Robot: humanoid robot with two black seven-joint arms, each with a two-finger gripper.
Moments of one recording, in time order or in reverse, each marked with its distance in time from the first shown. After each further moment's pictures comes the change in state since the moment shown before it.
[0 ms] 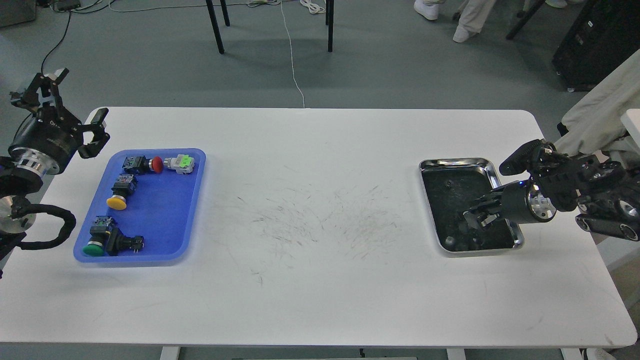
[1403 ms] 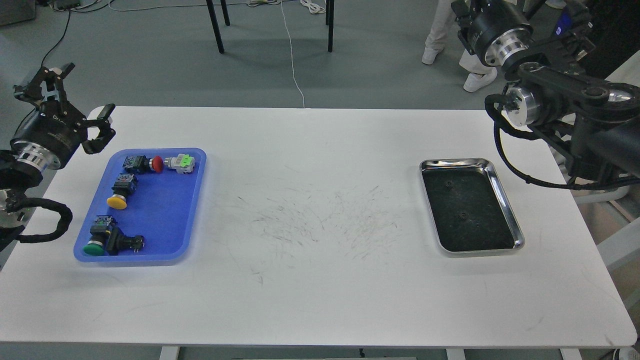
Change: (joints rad) left arm -0.009 0.014 -0.042 -0.042 -0.011 -0.049 0.063; right arm -0.090 0.083 1.055 -0.189 1.156 -0.070 -0.102
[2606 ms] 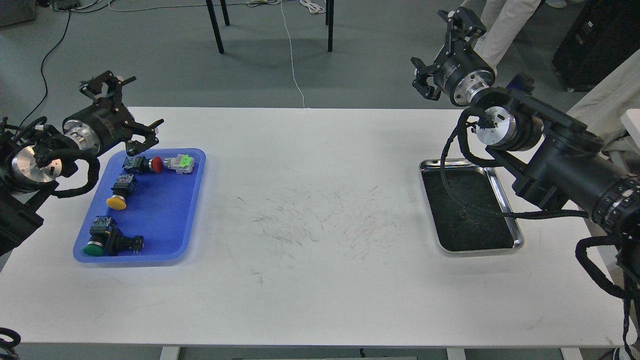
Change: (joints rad) left arm -0.131 -0.156 -0.120 0.168 -0.067 0.088 0.534; right arm -0.207 0.159 0.371 -0.089 0.117 0.212 -0.137
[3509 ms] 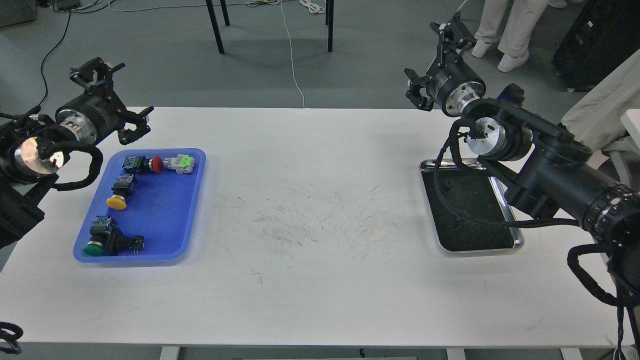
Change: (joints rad) left arm -0.035 -0.013 0.006 0.020 0.077 0.066 -0.060; right arm -0.056 -0.010 0.000 0.003 -0.011 -0.005 0.007
